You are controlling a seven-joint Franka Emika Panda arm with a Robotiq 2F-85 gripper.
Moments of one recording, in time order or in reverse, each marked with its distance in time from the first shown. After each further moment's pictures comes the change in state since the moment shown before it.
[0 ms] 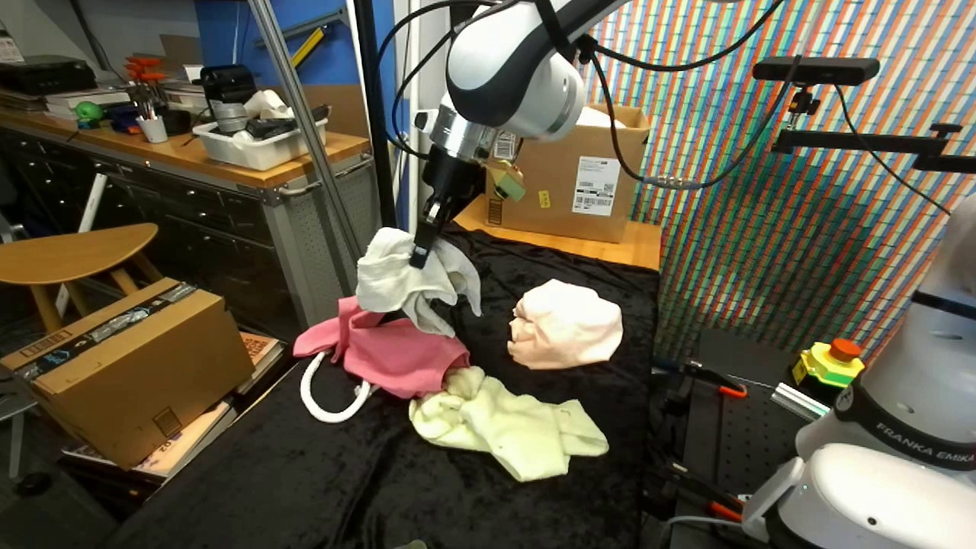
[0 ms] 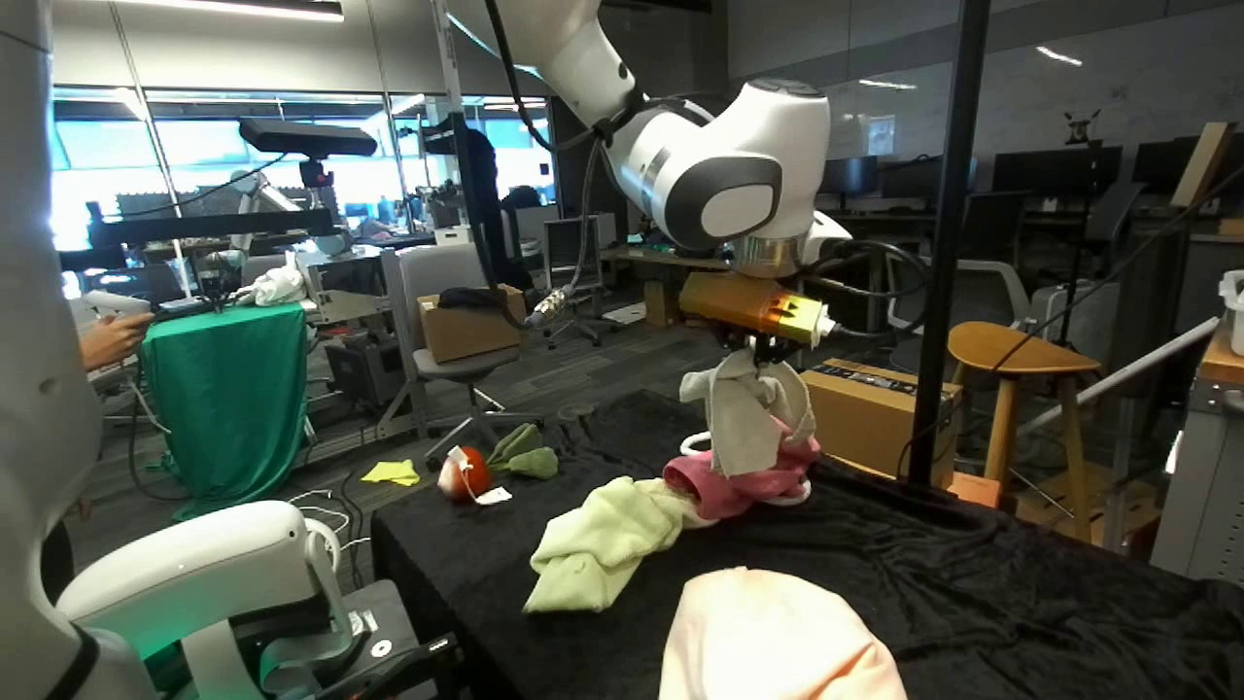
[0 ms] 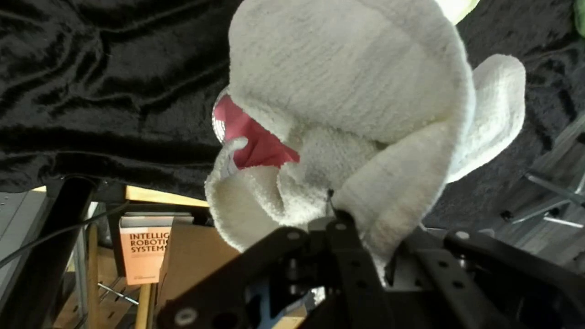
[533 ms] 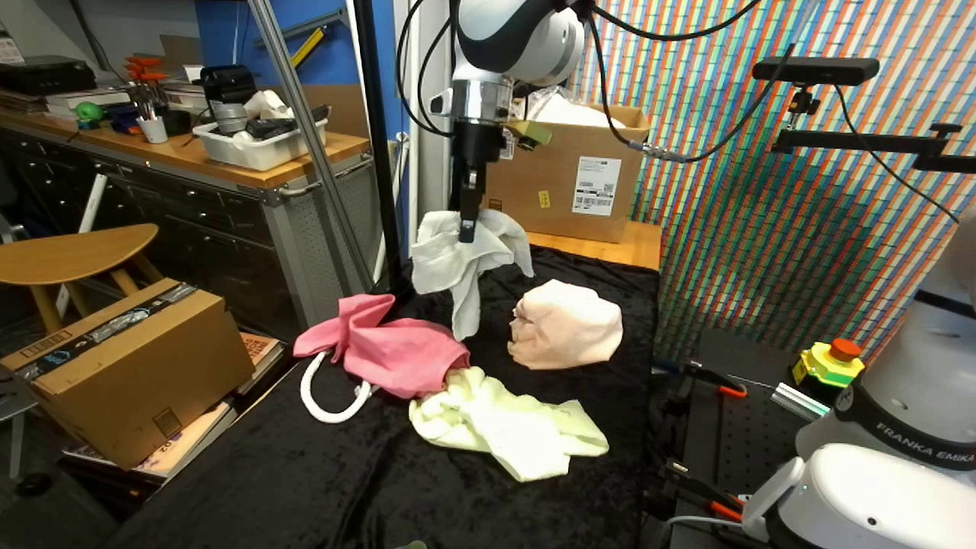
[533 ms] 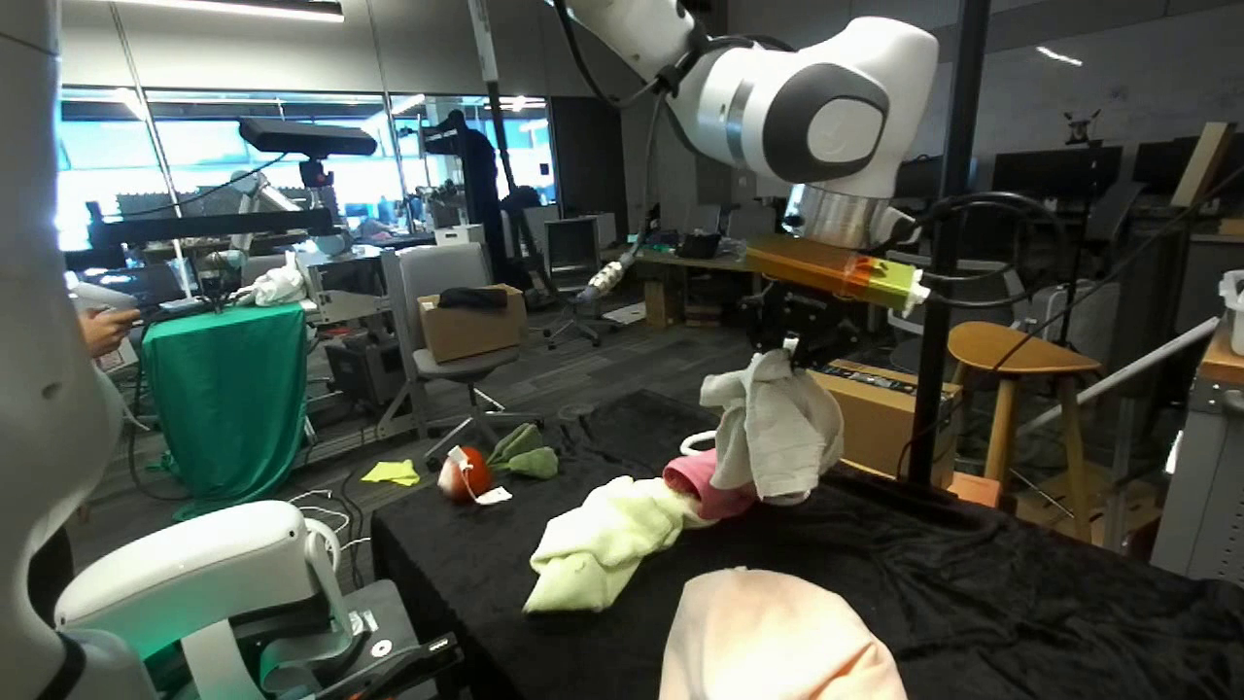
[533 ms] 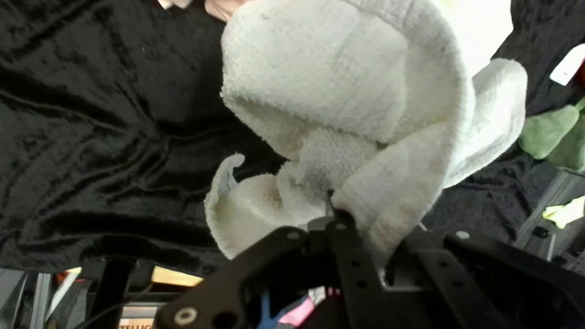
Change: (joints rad) arm -0.102 0.018 -0.036 0.172 -0.182 -0.447 -0.019
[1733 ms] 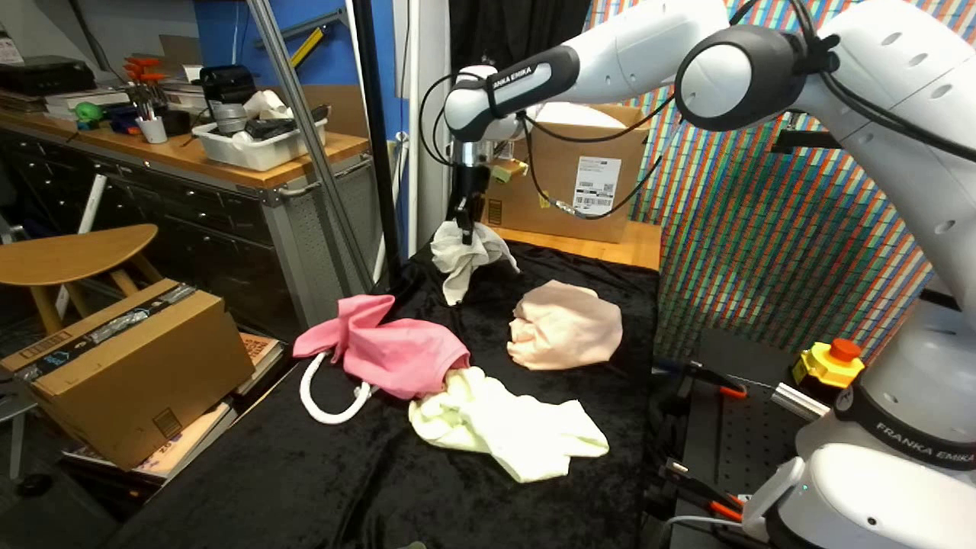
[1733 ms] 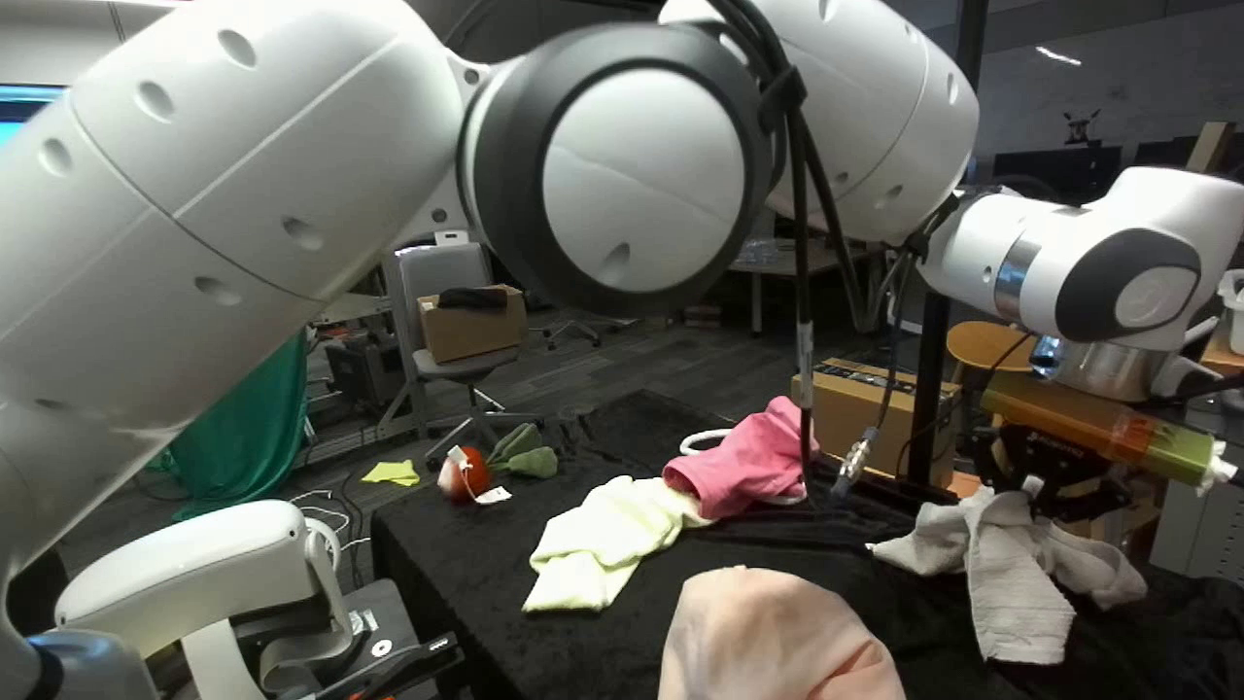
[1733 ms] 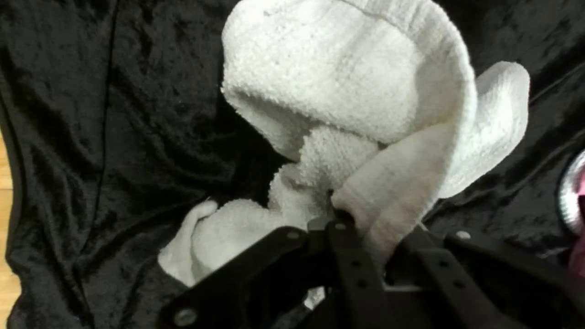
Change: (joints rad) arm -0.175 0.673 -0.036 0.784 -0.189 -0.150 0.203
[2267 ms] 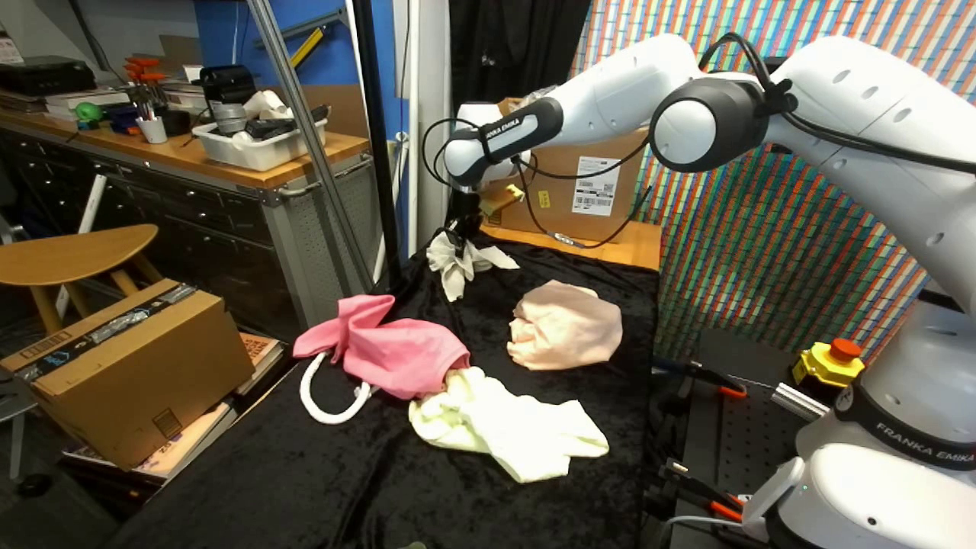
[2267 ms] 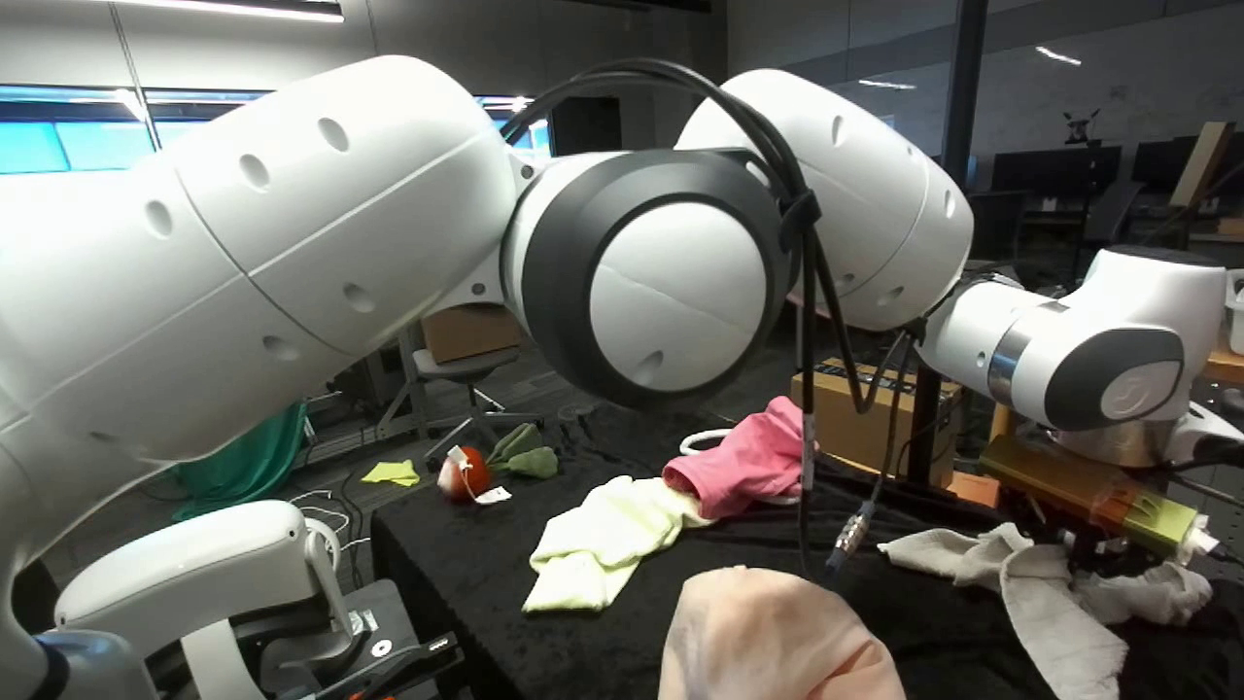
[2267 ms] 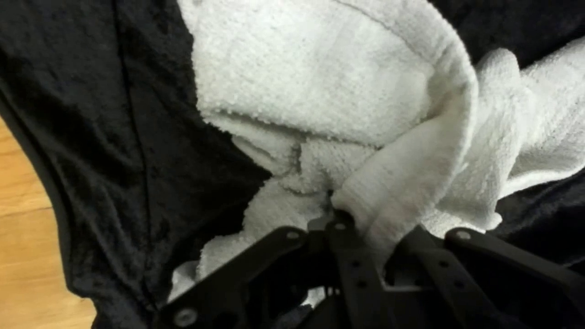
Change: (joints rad) arm 0.042 0.158 -0.075 0.084 0.000 0.243 0.199
